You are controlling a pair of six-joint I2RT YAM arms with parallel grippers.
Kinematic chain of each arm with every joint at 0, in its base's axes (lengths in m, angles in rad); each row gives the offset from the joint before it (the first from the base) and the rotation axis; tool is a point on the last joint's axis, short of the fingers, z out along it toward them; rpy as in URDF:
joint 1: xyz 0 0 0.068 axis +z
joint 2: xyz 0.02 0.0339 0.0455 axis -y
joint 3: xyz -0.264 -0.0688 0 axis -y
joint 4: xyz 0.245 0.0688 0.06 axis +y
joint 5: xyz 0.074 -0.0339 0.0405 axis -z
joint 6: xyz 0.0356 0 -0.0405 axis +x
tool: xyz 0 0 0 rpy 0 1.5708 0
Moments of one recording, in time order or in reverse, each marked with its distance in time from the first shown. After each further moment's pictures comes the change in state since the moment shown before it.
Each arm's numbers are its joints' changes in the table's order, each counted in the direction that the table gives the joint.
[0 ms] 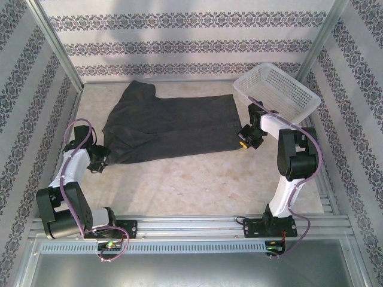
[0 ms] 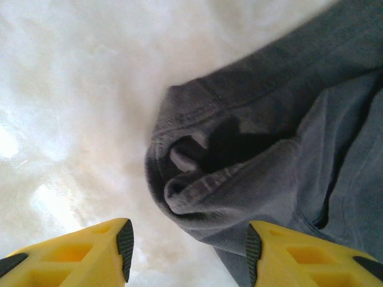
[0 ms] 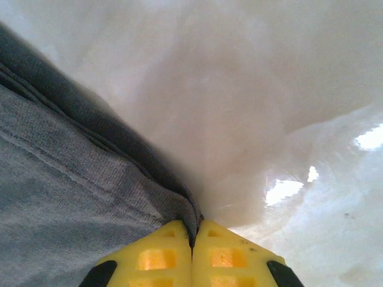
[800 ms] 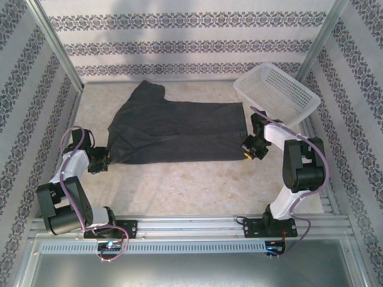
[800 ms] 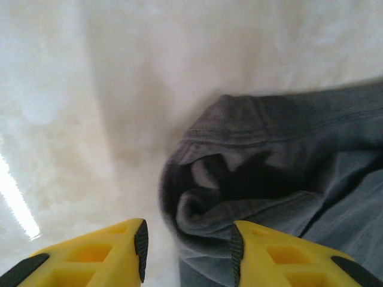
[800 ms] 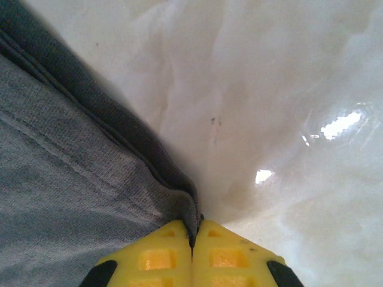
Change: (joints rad) left arm 0.038 -0.047 -0.034 -0.089 0.111 -0.272; right arm -0.002 0.150 -0.182 0.024 0.031 -0.043
